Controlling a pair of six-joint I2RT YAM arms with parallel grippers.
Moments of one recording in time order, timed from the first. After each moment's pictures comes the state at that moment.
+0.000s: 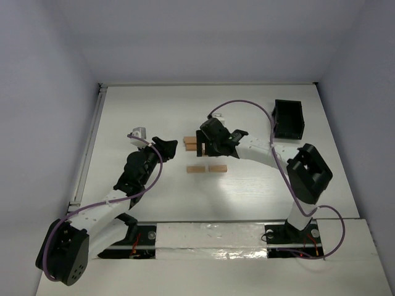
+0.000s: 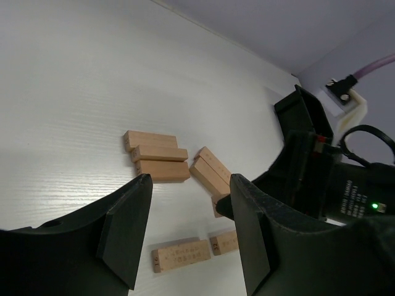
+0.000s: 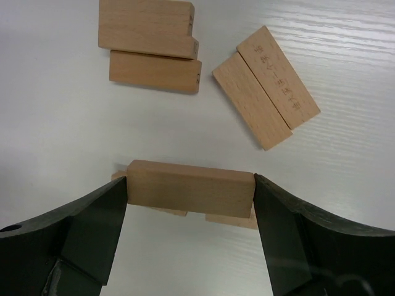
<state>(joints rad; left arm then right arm) -0.46 0.93 0.29 0.56 -0.10 -0.68 0.82 1.75 1.27 -0.42 0.28 0.65</state>
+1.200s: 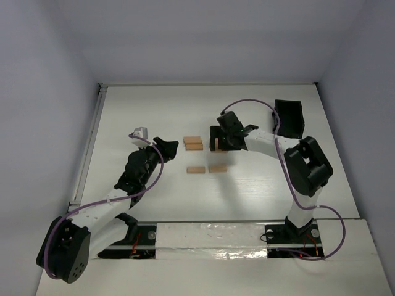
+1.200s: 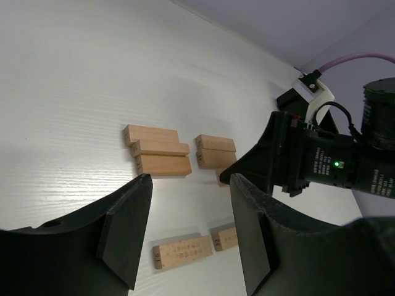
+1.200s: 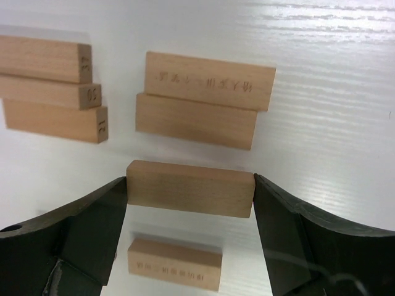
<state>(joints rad) -0.46 0.95 0.29 0.56 -0.09 -0.68 0.61 1.86 1.24 -0.33 0.14 0.51</state>
